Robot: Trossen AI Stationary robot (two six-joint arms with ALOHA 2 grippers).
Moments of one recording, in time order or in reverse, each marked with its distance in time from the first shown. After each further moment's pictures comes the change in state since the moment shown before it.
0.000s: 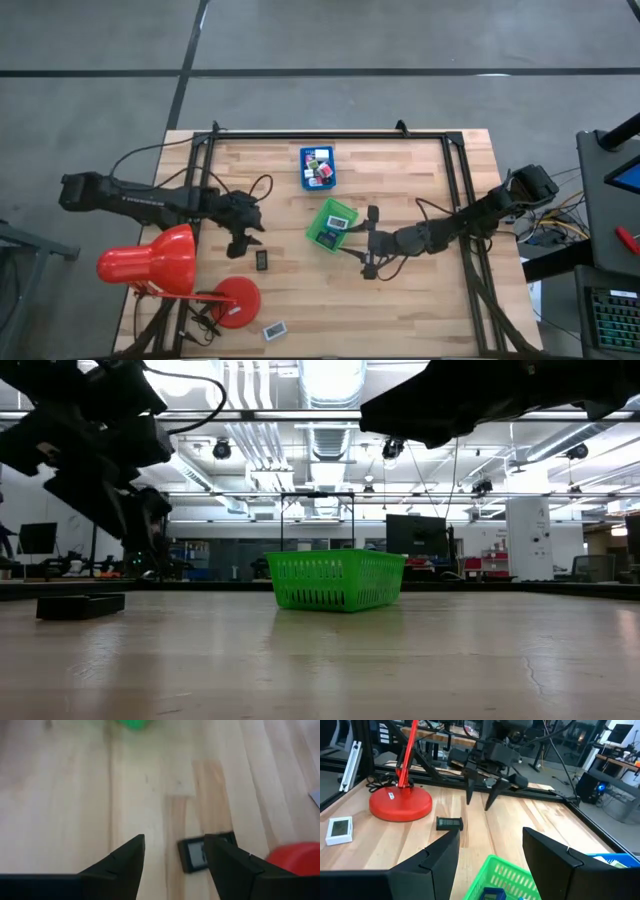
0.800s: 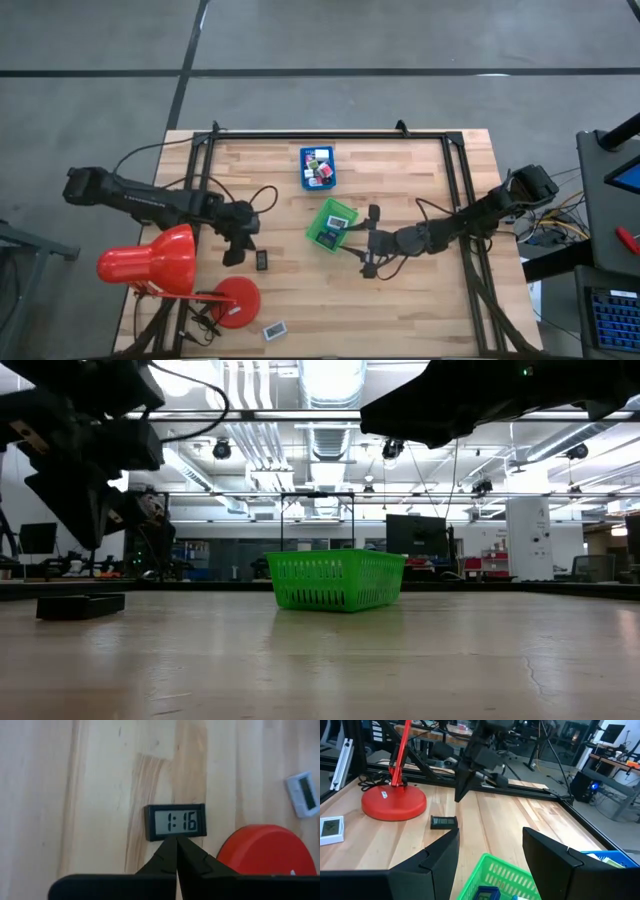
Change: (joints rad) left arm -0.104 0.058 0.069 -0.159 0.036 -0.221; right arm 0.000 0.000 0.000 -0.003 0.029 -0.005
